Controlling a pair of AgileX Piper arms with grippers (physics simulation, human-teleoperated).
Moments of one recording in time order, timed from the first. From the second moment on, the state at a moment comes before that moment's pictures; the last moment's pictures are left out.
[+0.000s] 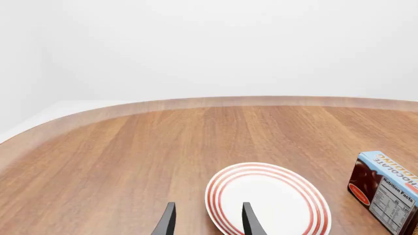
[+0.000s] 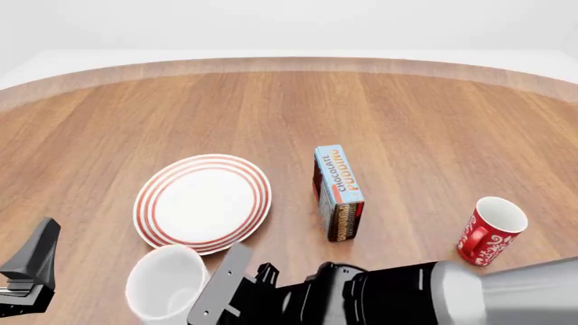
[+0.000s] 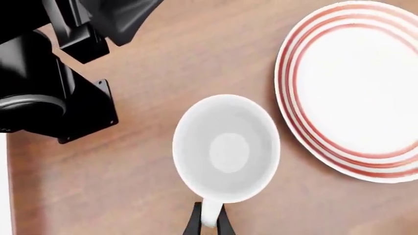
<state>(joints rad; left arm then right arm) 0.00 0.00 0.00 0.00 0.00 1.25 1.68 -0.85 0.06 0.06</state>
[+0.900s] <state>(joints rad) 0.00 0.00 0.00 0.00 0.00 1.11 1.52 -0.79 0.05 -0.03</state>
